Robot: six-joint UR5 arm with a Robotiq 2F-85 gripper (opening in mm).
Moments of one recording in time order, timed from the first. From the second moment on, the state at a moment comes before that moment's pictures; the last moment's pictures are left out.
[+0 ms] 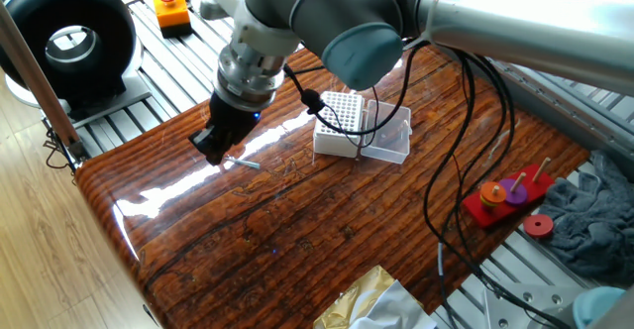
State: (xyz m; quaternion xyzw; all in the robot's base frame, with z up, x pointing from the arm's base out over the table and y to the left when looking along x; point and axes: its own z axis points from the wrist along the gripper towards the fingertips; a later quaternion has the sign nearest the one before) arm 0.572 0.224 0.082 -0.05 0.98 0.18 0.11
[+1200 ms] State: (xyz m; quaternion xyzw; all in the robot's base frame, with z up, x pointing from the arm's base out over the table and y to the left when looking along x) arm 0.595 0.178 0.046 -0.08 0.99 0.05 0.12
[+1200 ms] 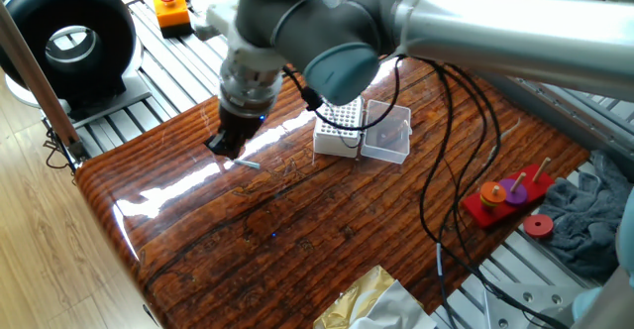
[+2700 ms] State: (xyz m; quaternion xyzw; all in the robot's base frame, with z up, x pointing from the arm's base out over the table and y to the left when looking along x) arm 0.586 0.153 0.028 -0.16 0.98 0.03 0.10
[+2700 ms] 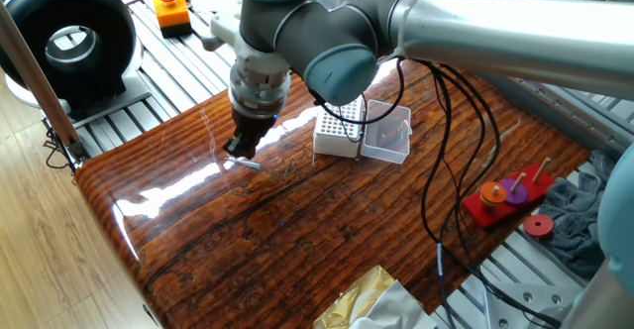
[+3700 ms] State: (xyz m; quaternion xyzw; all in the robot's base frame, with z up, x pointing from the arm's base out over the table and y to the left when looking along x) arm 0.618 0.169 0.045 -0.19 0.96 0.06 0.18
